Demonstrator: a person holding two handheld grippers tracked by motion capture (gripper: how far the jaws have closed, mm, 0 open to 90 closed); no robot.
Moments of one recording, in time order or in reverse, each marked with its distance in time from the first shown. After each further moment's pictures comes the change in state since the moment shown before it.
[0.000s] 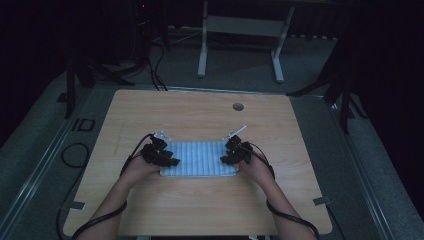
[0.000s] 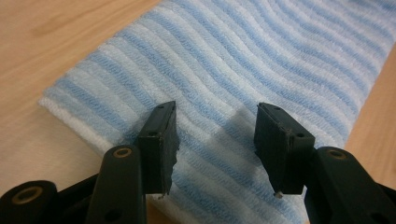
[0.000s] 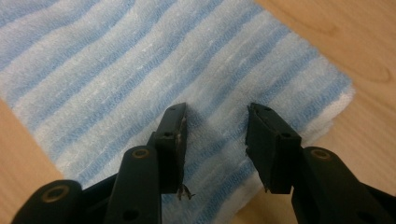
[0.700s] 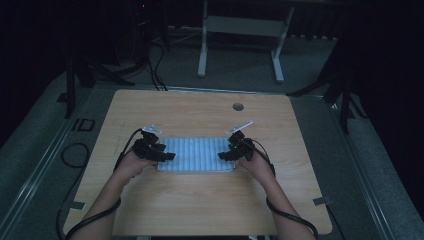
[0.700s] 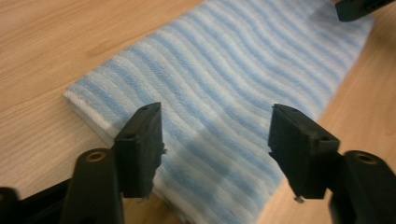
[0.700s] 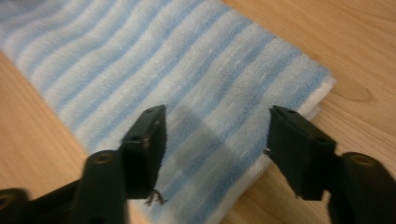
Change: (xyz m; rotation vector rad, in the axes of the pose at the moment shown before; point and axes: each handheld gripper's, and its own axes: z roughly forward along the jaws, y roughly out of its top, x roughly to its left) left arm 0.009 -0.003 -0.030 -0.109 -0.026 -0.068; right arm -0.008 0.004 -0.013 -0.102 0.046 0.082
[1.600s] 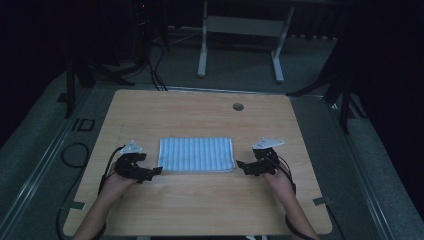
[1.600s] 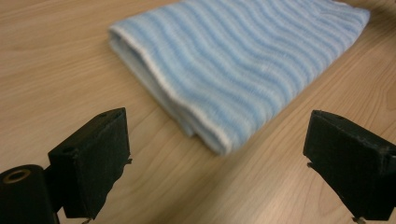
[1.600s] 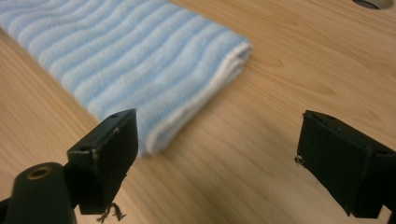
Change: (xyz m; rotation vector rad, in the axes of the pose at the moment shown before) left arm -0.013 -0.068 -0.032 -0.150 0.111 -0.051; right arm -0.012 -0.073 -0.046 -0.235 -0.109 -0.028
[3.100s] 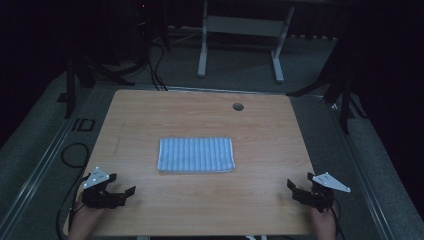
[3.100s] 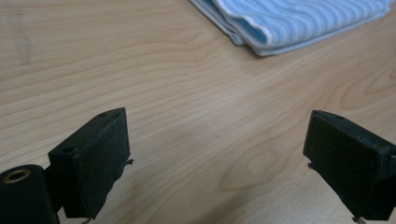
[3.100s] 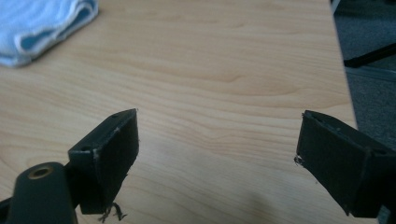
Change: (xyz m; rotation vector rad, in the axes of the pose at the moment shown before) left arm 0.003 -0.086 -0.063 -0.113 0.157 -0.057; right arm -0.033 -0.136 -0.111 -0.186 -0.331 0.266
